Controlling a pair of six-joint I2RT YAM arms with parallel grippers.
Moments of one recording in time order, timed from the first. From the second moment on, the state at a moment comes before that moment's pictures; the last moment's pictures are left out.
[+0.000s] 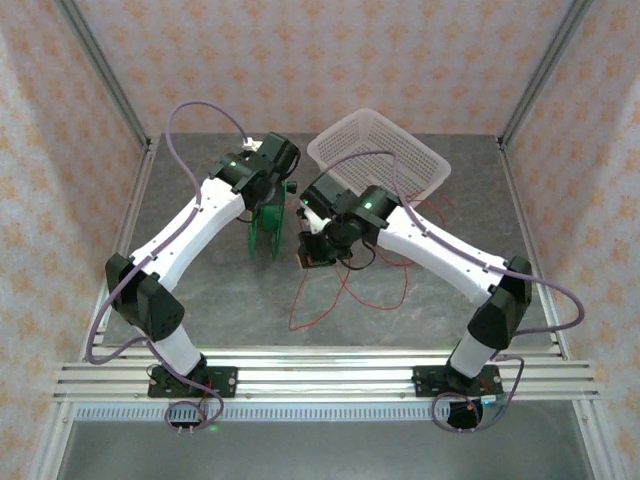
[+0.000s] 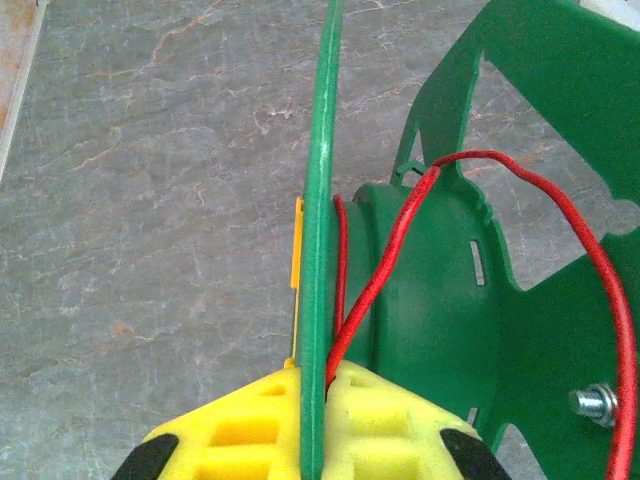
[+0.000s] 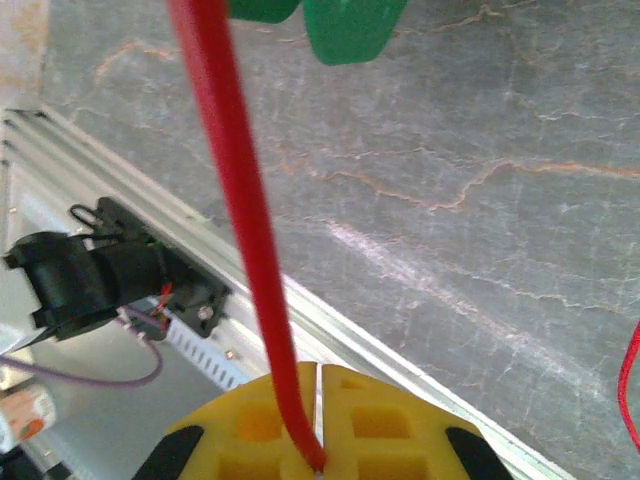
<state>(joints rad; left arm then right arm) -0.50 1.68 1.73 -1.15 -0.50 -0.54 0.92 1.67 1.68 -1.14 -0.29 0.59</state>
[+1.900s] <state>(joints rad) -0.25 1.56 1.59 -1.06 -0.10 -0.83 0.98 1.57 1.29 -0.87 -0.18 0.59</state>
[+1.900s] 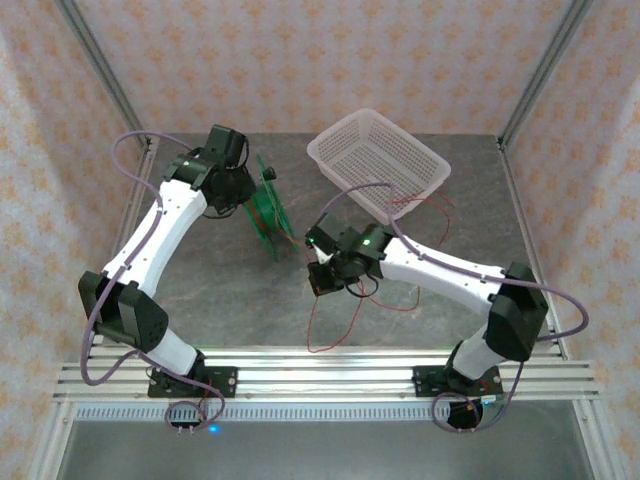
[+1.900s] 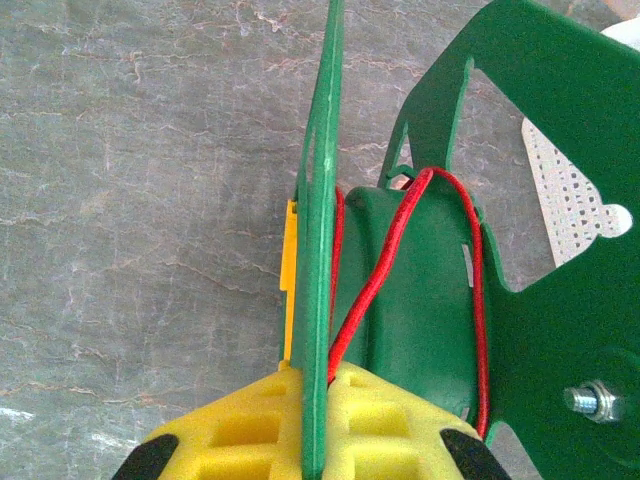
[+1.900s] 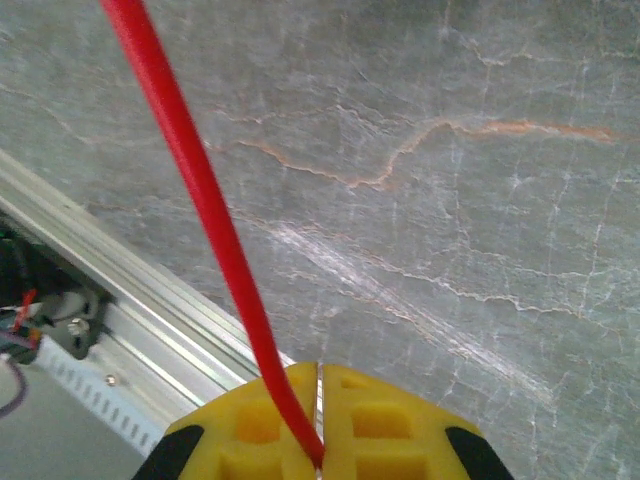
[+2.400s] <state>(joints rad) -0.25 1.56 1.59 -1.06 -0.10 -0.86 1.10 1.66 1.47 -0.85 -0.19 0.56</state>
